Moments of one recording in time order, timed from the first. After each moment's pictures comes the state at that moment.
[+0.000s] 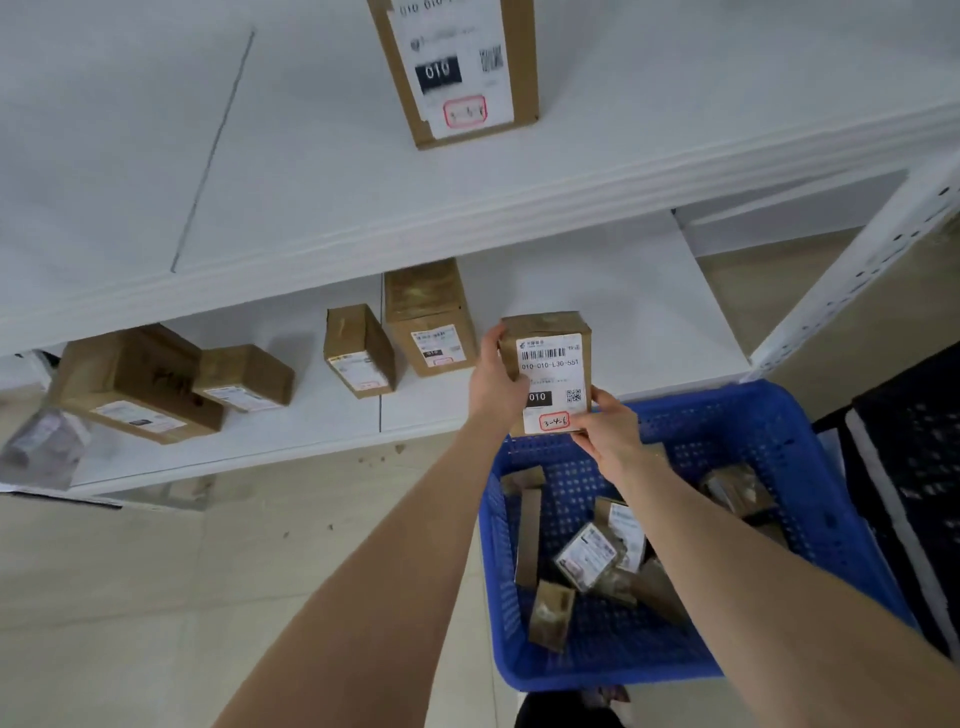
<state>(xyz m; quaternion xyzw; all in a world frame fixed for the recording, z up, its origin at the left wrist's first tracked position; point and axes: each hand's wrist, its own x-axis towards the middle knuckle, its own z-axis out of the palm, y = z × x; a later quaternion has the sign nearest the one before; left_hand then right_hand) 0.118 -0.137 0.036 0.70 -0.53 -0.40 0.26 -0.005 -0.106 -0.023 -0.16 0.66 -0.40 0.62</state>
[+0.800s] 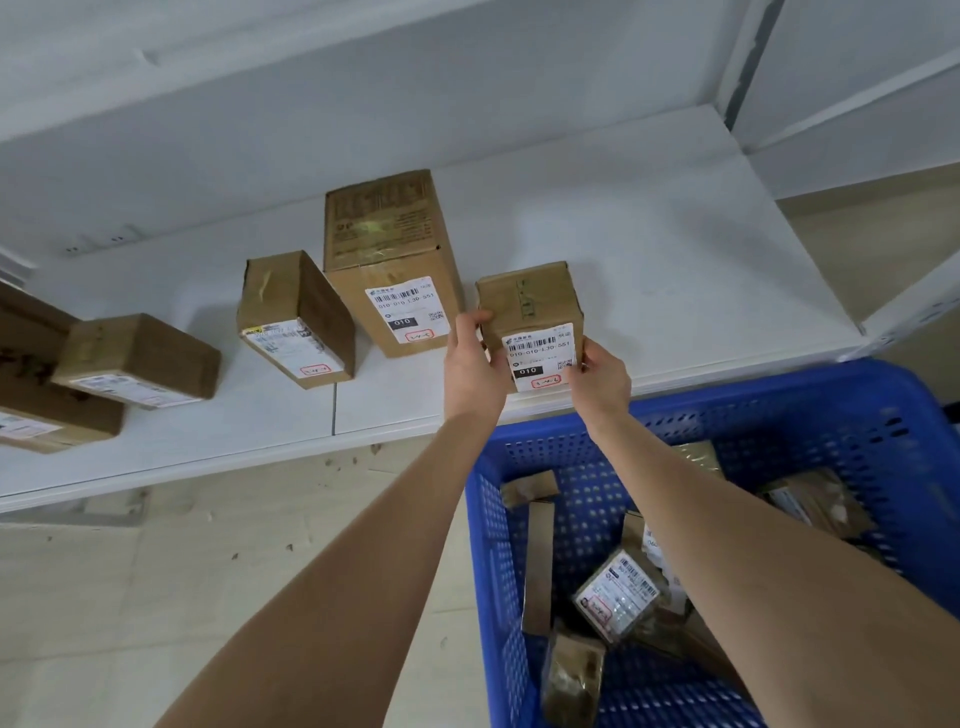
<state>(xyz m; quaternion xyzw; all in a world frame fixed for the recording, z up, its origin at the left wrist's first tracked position) 0.156 -0.210 -0.146 0.69 -0.56 -0.32 0.34 0.031 -0.206 -0.190 -0.40 0.74 -0.34 0.42</state>
